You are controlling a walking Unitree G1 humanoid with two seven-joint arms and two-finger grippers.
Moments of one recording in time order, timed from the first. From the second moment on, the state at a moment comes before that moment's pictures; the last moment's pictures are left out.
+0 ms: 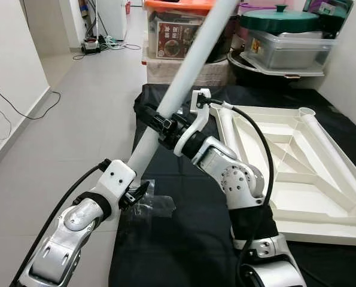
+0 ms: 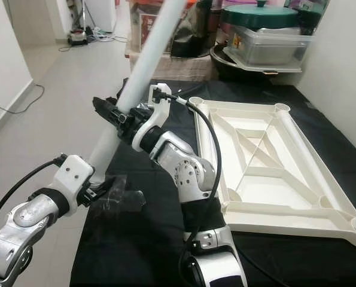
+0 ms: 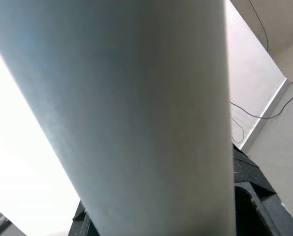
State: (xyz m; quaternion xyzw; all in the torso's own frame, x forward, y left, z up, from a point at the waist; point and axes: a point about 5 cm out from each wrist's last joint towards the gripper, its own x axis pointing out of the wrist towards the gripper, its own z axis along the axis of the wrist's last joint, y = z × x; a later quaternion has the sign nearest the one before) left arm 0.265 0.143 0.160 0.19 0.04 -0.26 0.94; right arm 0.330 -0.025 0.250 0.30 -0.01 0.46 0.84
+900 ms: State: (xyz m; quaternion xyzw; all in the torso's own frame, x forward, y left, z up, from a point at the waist) left arm 0.260 0.150 0.168 0.19 0.01 -0.24 0.95; right arm 0.355 -0.058 0.262 0.25 -0.07 0.40 0.88
